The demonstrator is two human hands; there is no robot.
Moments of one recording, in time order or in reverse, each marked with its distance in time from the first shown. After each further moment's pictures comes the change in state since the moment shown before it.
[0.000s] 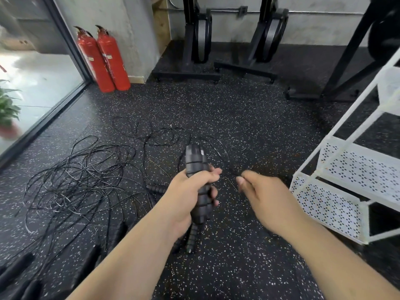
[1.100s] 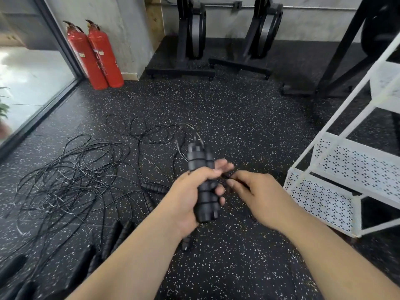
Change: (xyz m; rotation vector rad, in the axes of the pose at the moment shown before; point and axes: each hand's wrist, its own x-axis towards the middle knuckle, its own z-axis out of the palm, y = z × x) left_hand 0.007 -0.012 0.009 -0.126 -0.193 -0.107; right_hand 0.002 0.012 -0.003 0.149 -0.099 -0.020
